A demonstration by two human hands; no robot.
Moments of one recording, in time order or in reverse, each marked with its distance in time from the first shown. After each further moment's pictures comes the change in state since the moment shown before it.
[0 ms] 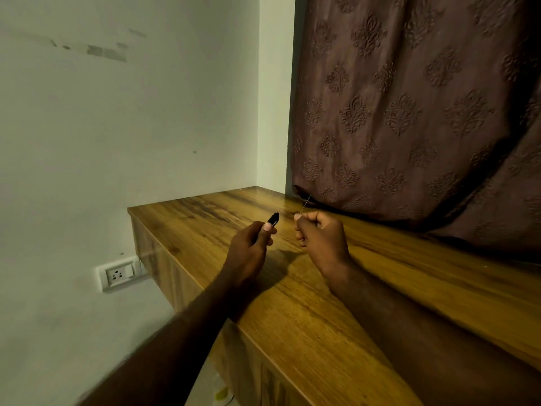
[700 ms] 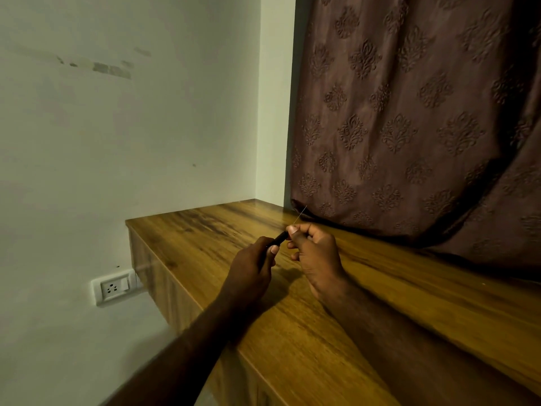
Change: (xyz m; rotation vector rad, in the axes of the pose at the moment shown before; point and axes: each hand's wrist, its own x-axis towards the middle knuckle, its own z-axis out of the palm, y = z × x) left_hand -0.005 0.005 0.004 0.265 -0.018 0.262; right_hand -0.001 -0.006 0.009 0.137 -0.047 0.023
